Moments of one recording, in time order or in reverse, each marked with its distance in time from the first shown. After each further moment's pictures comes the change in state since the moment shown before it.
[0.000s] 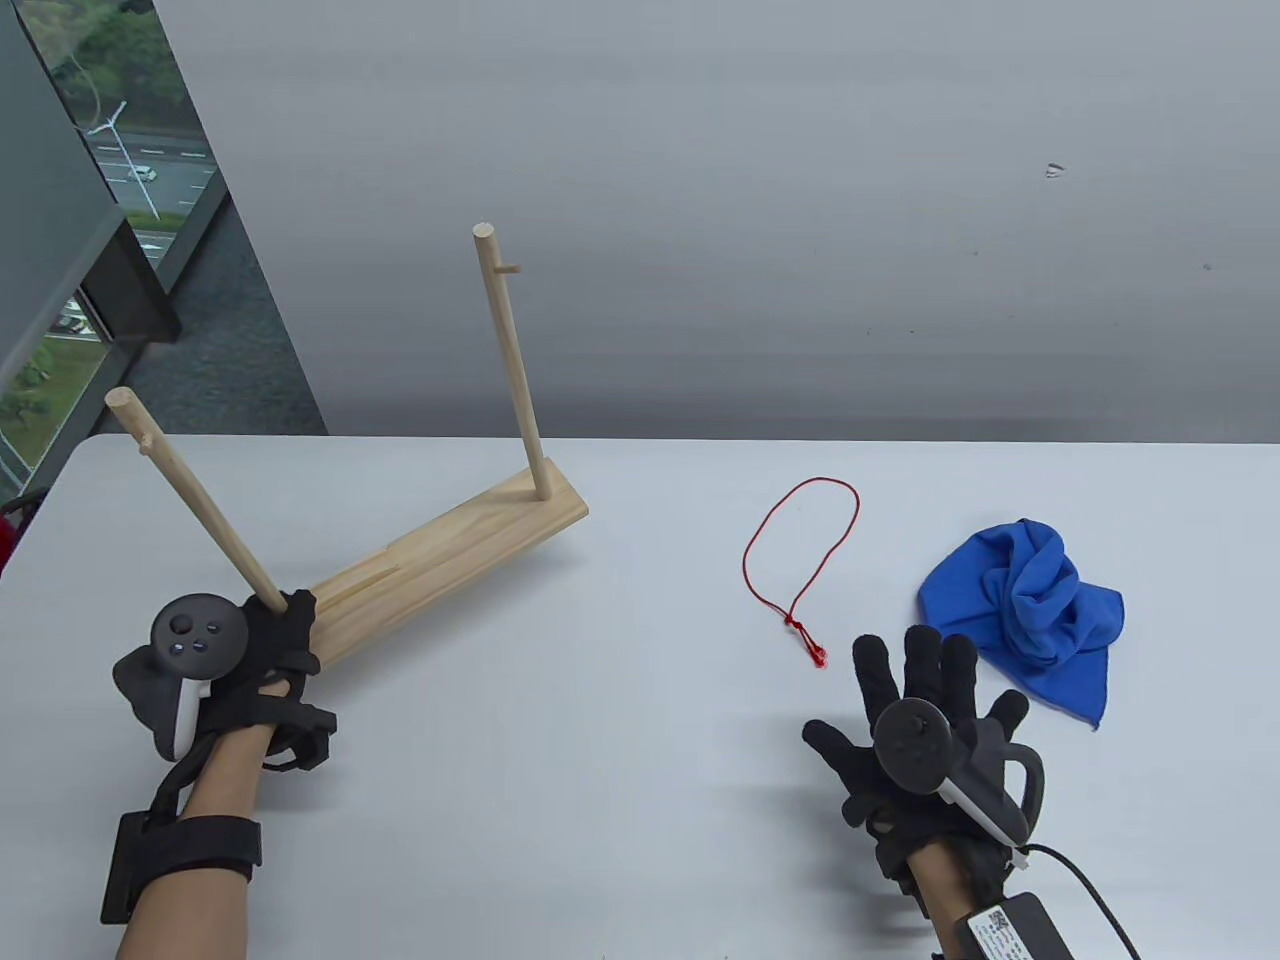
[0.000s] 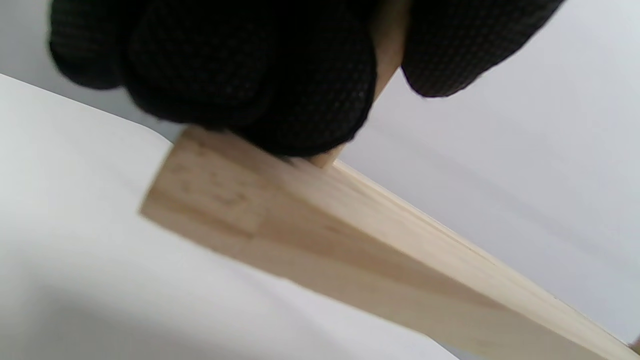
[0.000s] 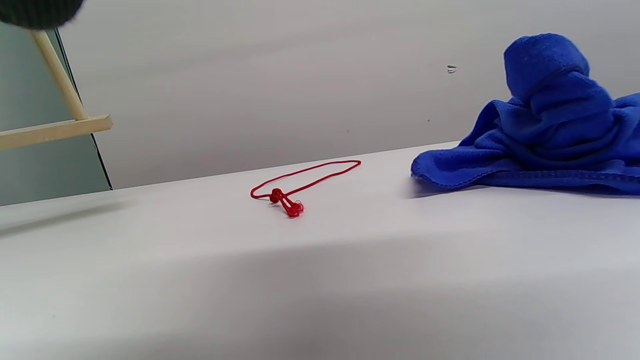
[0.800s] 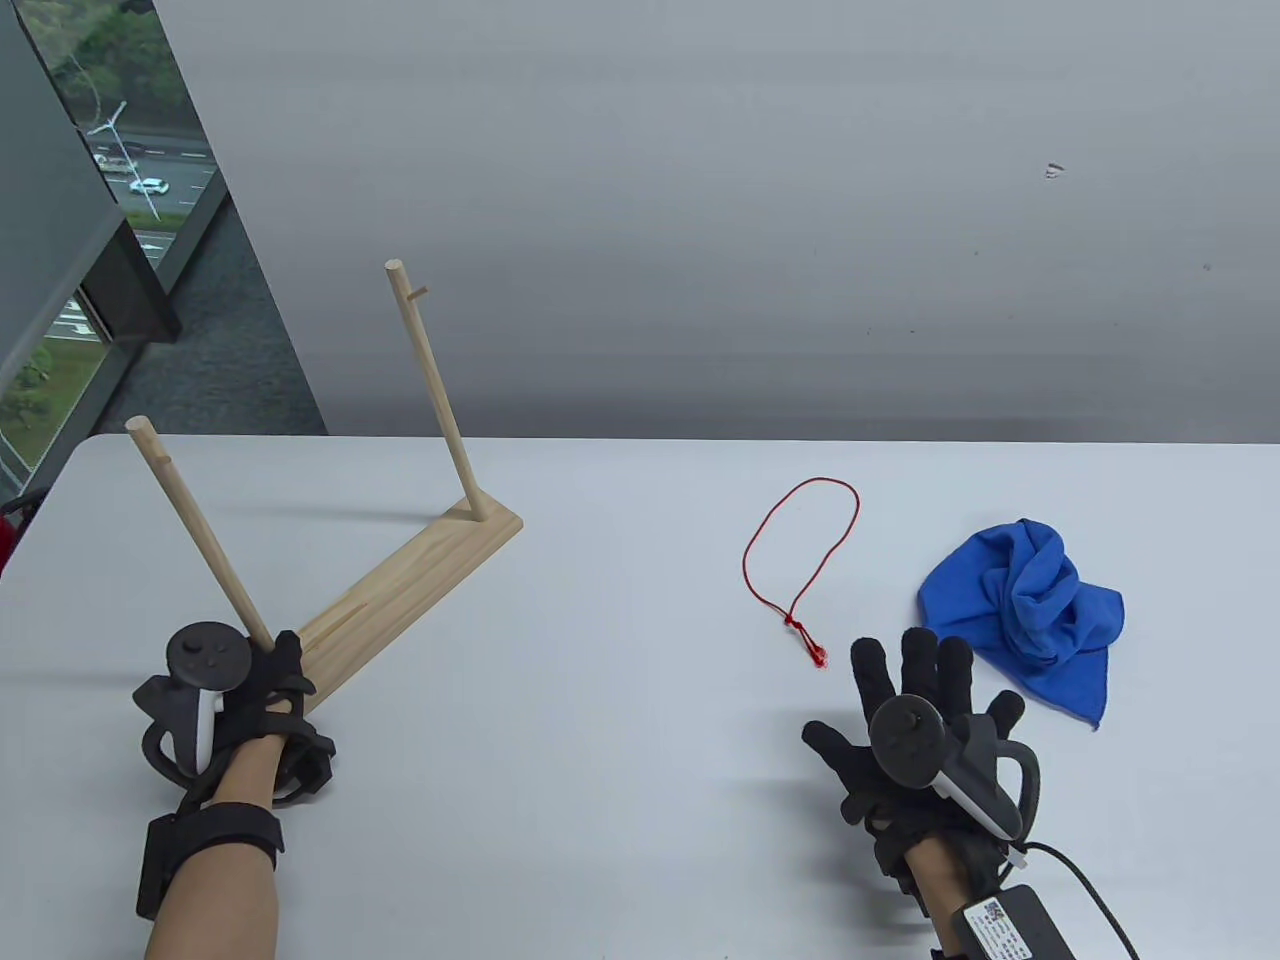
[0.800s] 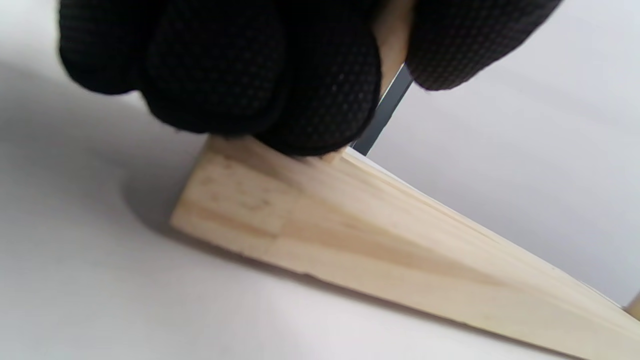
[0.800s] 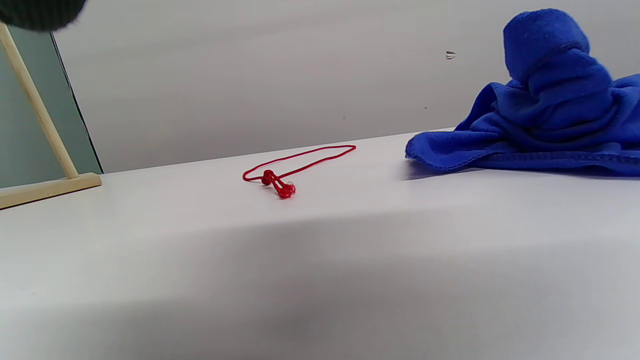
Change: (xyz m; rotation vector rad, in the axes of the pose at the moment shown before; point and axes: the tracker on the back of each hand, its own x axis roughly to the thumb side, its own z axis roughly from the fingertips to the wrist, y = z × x) left_hand -0.065 -0.053 -0.005 -0.043 0.295 -0.101; right_hand 0.001 0.001 -0.003 0.037 0.013 0.014
